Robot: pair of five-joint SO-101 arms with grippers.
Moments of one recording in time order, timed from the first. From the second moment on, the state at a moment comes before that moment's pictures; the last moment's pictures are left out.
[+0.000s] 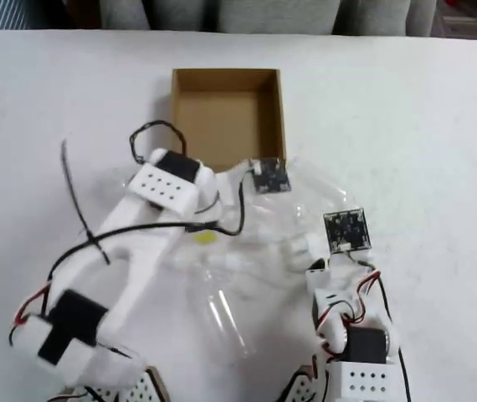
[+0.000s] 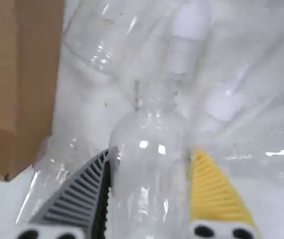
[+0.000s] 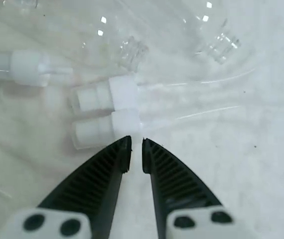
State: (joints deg) left arm 20.0 -1.8 20.0 71.3 -46.9; right arm -0.2 -102.5 96.5 64.0 13.0
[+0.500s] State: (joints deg) left arm 8.1 -17.2 25.1 77.0 -18.3; right arm 0.9 -102.5 96.5 64.0 13.1
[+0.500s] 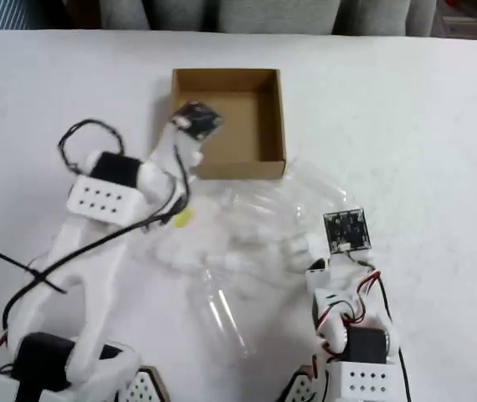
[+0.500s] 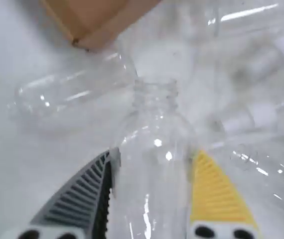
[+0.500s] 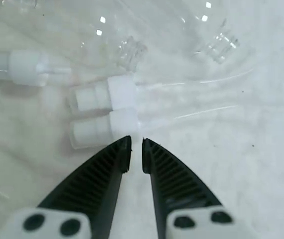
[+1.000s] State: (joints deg) left arm -4.4 -37.1 59.0 57.8 -16.4; right arm 12.7 -102.5 91.3 60.9 33.7
